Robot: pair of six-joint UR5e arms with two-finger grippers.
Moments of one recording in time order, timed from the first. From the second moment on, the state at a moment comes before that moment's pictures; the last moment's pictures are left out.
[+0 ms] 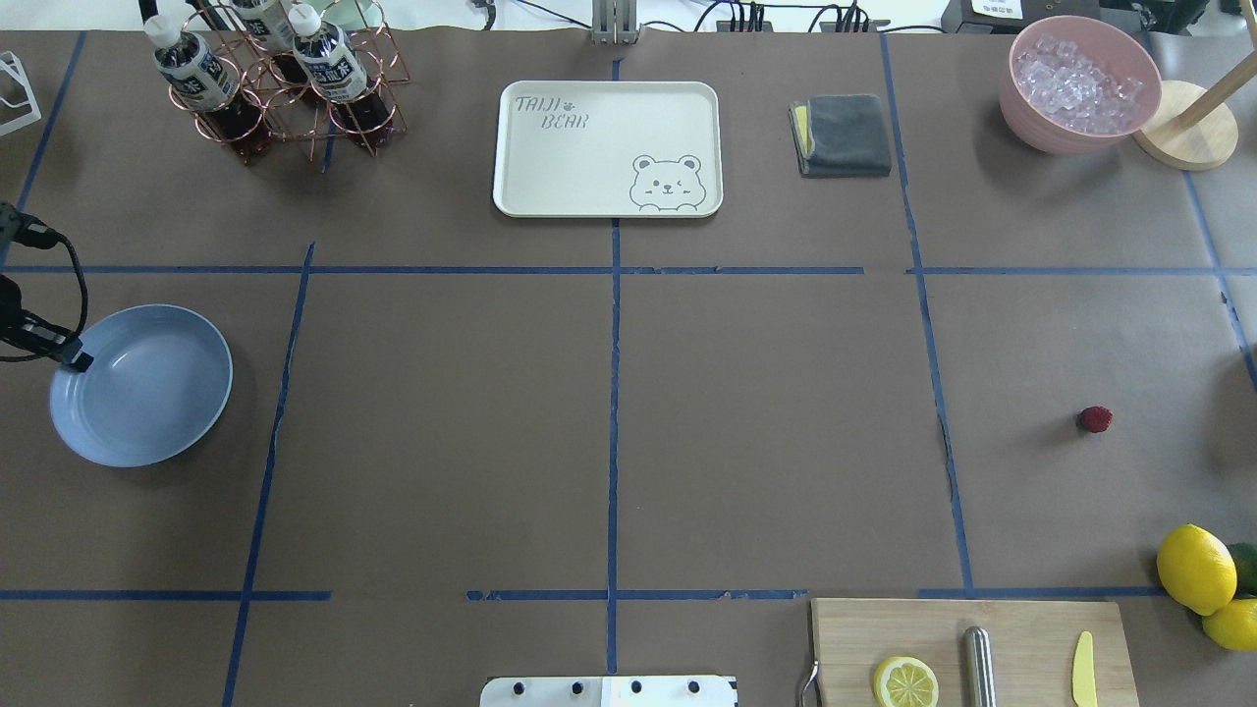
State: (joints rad) left arm -1.07 -1.61 -1.51 -2.06 -2.42 -0.36; right arm 1.43 -1.70 1.84 -1.49 2.51 0.12
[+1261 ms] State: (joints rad) left arm -0.64 -2.05 -1.60 -2.27 -2.27 -1.39; right arm 1.43 -1.70 1.83 -1.49 2.60 0.14
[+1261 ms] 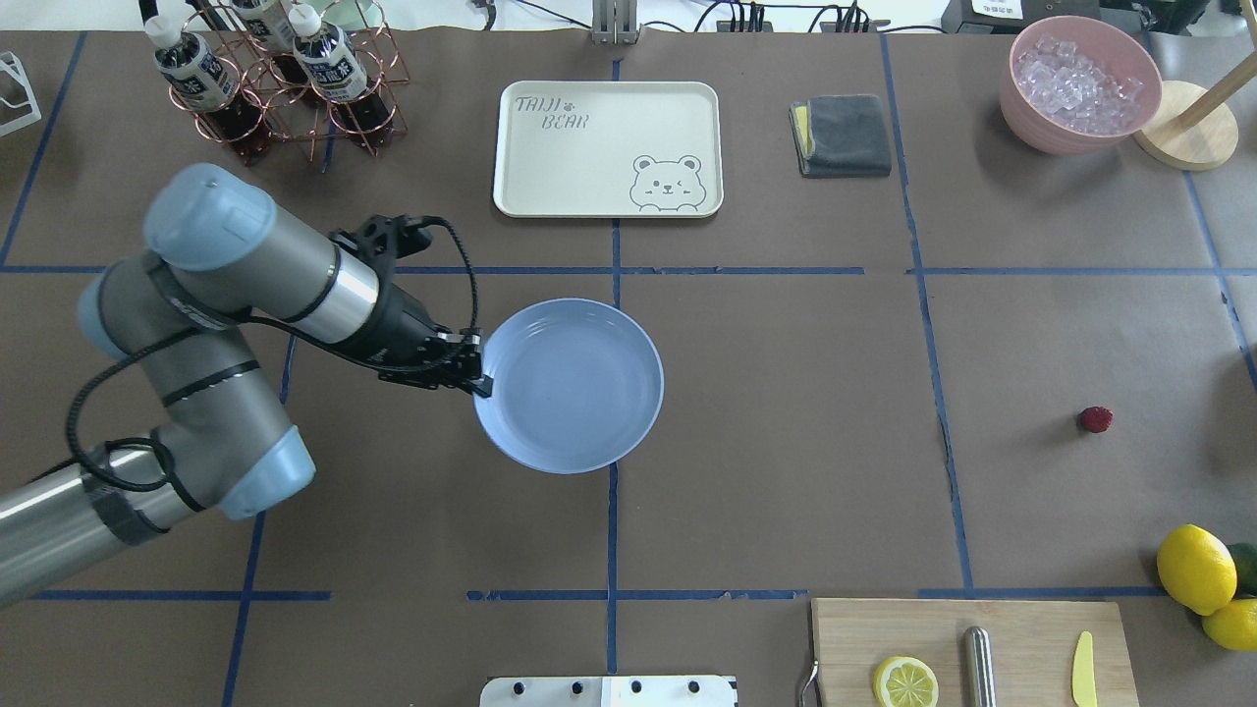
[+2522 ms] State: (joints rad) left arm -0.54 -2.12 -1.49 -2.28 -2.11 -1.43; right arm 1.40 -1.69 1.83 -1.48 2.63 0.14
